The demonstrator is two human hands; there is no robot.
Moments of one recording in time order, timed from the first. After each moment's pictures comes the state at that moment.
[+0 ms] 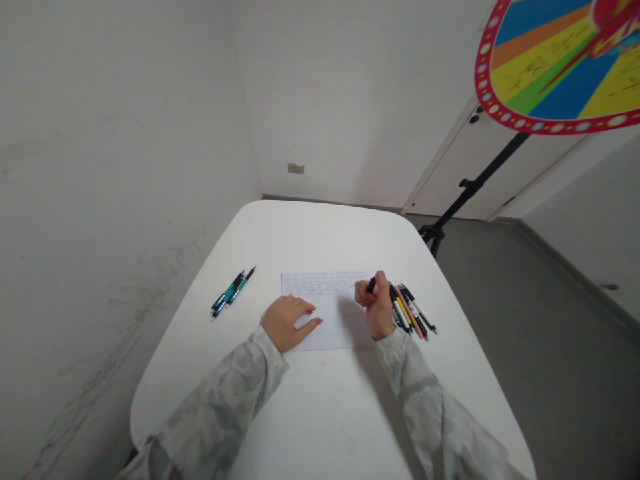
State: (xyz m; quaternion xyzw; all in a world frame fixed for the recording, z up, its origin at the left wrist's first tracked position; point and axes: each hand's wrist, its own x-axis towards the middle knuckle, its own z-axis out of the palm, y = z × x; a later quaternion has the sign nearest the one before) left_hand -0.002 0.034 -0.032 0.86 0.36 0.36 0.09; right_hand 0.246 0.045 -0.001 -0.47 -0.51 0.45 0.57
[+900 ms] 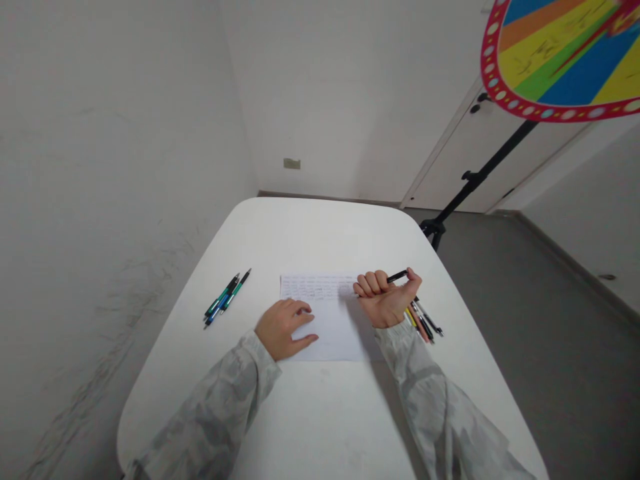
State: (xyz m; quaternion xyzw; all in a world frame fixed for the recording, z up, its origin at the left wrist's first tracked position) left_hand -0.016 0.043 -0.039 0.91 0.31 0.27 0.08; right_hand 0.260 0.071 0.006 -0.20 -0.18 0.69 0.68
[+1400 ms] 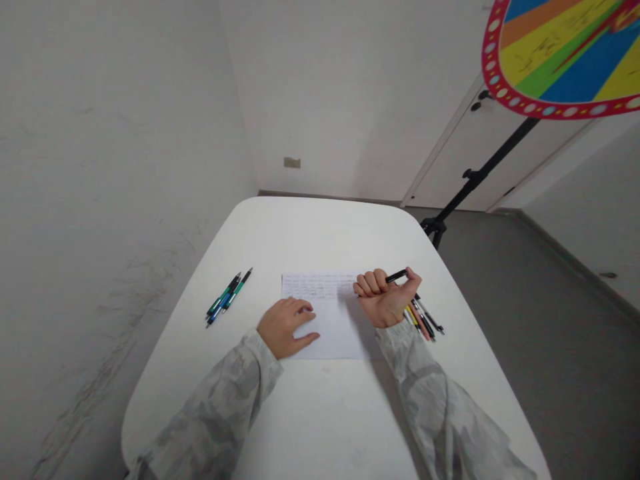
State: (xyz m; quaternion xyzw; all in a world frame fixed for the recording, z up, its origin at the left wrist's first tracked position) left_hand -0.015 0.042 -0.040 0.91 0.31 0.26 0.08; right_hand 0.250 0.066 0.018 -0.32 -0.28 0.61 0.67
